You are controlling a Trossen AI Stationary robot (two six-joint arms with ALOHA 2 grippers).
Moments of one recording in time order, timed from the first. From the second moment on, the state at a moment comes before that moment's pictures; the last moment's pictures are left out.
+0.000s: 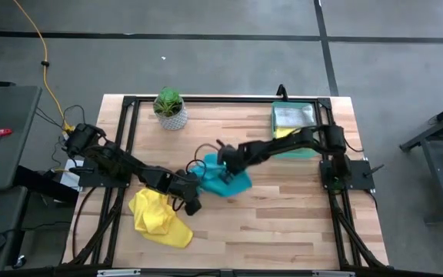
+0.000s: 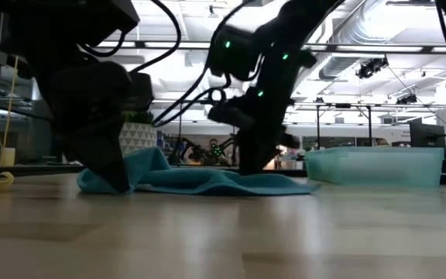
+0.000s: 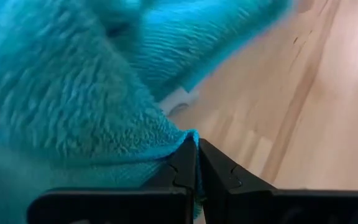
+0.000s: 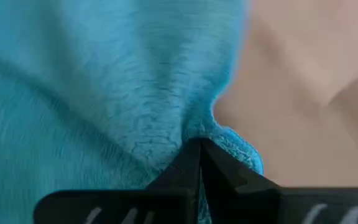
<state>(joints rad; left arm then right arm) -0.21 1.66 0.69 -0.11 -0.19 -0.85 -0.01 2.03 1.33 -0.53 0.08 0.68</state>
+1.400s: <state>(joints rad) -0.21 1.67 0.68 -0.04 -0.19 -0.76 -0.18 2.04 1.27 -0.14 -0.12 0.00</state>
